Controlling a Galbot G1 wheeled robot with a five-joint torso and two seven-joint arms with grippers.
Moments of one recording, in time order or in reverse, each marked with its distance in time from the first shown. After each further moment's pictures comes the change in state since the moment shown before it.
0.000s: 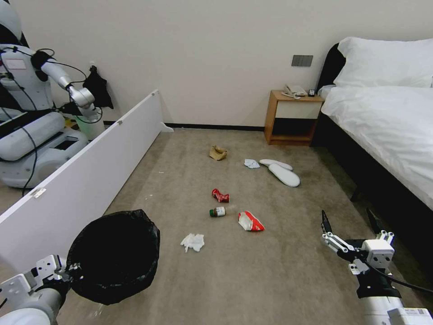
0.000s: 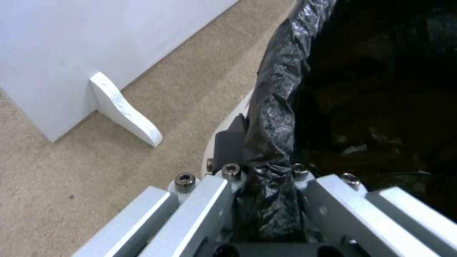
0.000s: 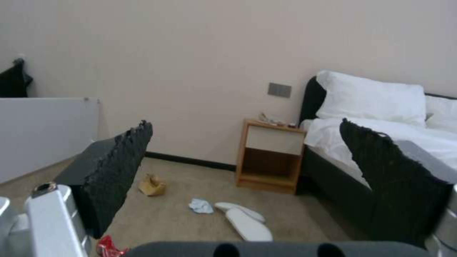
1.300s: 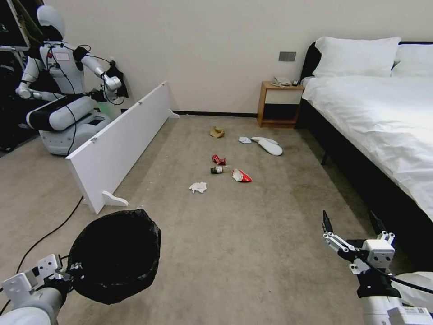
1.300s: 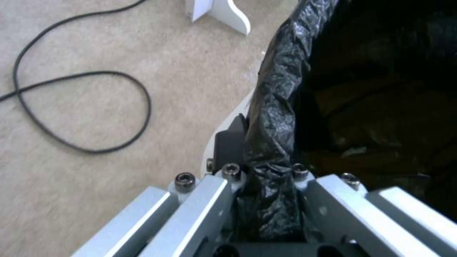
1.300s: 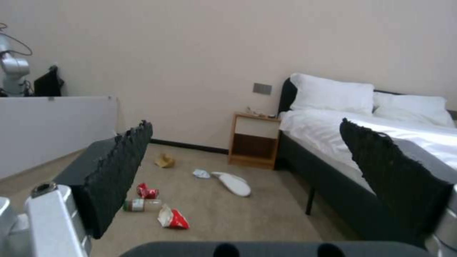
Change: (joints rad) left arm 0.001 0.013 0.000 -0.001 -0.015 0.000 -0.006; right arm -0.002 0.008 0.002 -0.001 0.000 -0.010 0.013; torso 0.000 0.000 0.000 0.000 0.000
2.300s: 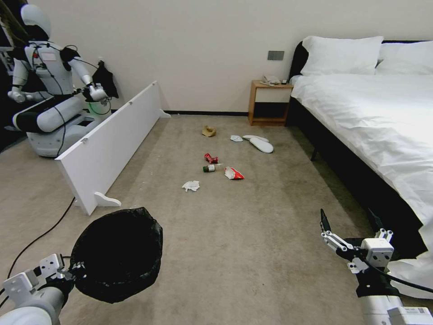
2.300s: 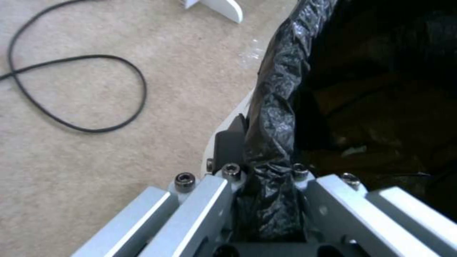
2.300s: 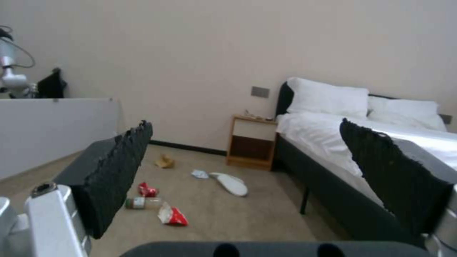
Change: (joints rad) left arm 0.003 0.000 0.009 -0.011 -0.032 0.000 -0.015; right arm -0.003 -0.009 -0.006 0.019 0.001 -0.002 -0.008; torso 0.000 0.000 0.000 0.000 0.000
